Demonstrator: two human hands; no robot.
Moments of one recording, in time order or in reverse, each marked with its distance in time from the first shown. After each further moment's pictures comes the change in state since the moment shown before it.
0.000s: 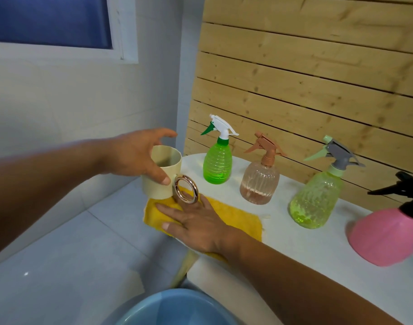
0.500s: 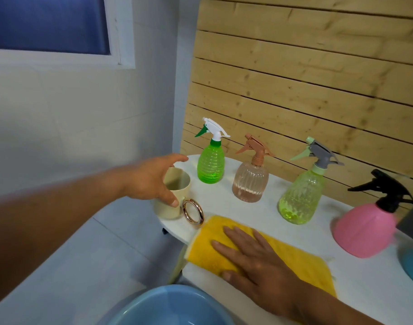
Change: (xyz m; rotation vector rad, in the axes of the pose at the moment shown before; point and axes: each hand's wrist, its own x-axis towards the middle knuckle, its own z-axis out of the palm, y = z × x) left_hand -0.007 0.010 0.048 0.076 -0.101 0.027; right_hand -0.179 0.040 0.002 -0.041 0.049 0.058
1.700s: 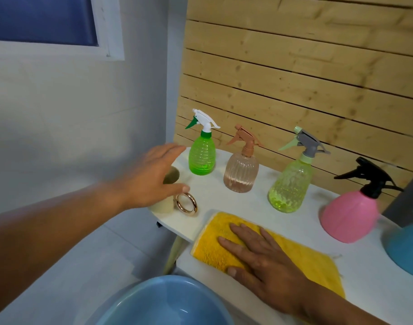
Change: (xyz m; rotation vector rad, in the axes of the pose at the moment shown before) left_hand -0.007 0.011 0.036 0.227 0.274 0.225; right_hand -0.032 0.008 -0.001 -0.025 -0.034 0.080
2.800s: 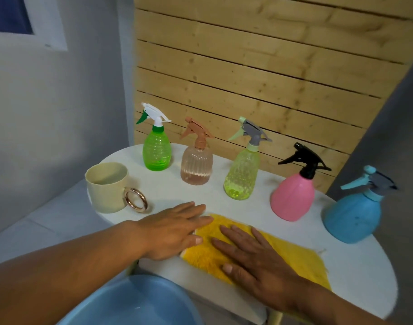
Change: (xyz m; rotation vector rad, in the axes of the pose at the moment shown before) left_hand 0.002 0.110 0.104 0.085 -0.613 0.323; right_hand -0.069 0.037 -0.012 0.065 -0.059 0.117
